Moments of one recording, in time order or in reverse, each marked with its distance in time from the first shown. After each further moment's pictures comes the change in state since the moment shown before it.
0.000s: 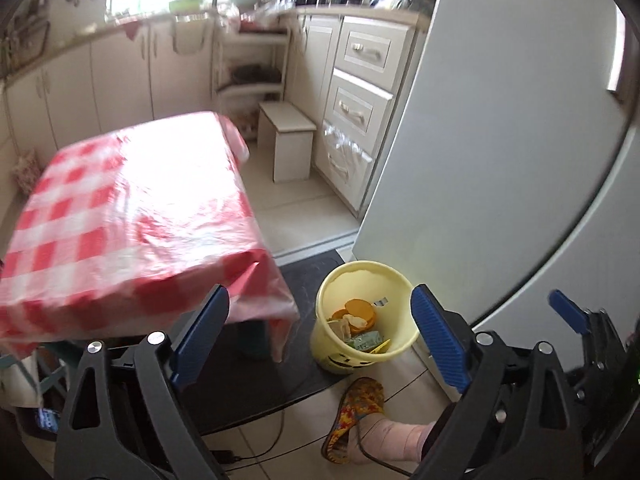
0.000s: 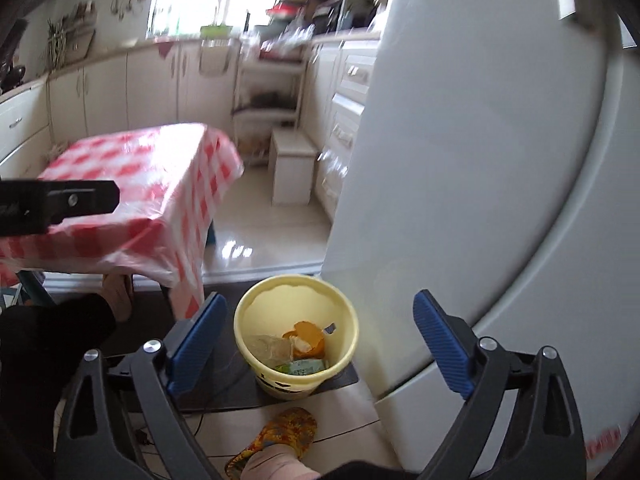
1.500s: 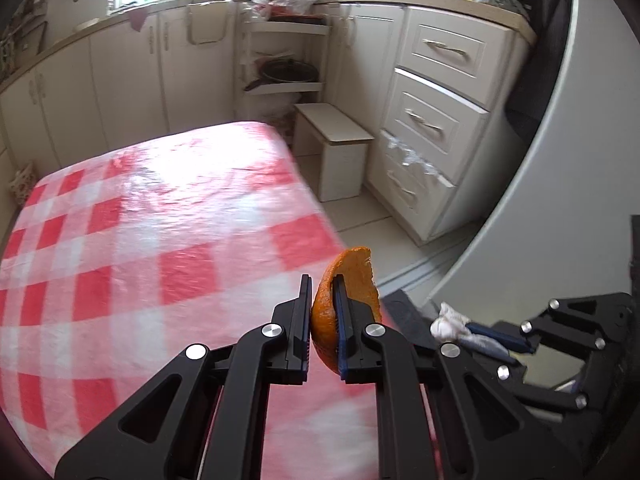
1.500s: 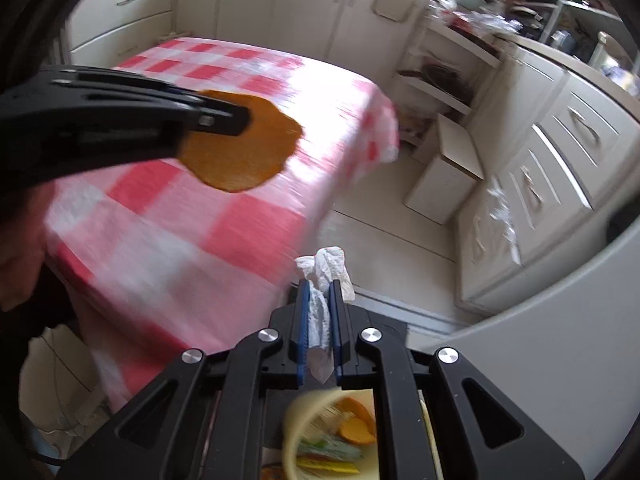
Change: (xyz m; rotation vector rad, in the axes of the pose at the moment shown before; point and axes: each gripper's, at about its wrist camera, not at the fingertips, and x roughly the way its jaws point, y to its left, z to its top) left arm 0.185 0.147 0.110 0.000 0.036 0.037; right arm 0.220 0.154 0.114 -0.472 0.213 0.368
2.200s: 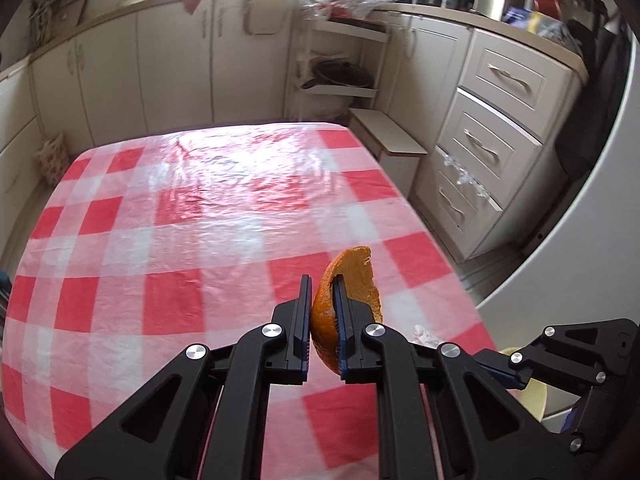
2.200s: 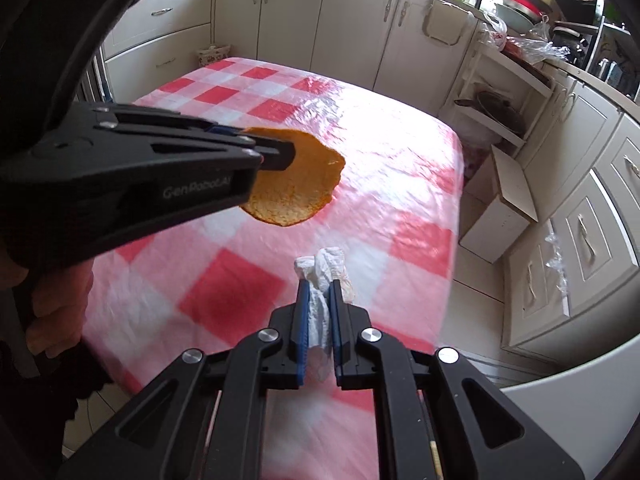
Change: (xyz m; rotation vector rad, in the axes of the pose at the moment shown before) left arm -0.001 0.100 0.007 -0.102 -0.011 0.103; right arm 0.019 0.077 0.075 -0.053 -0.055 0.153
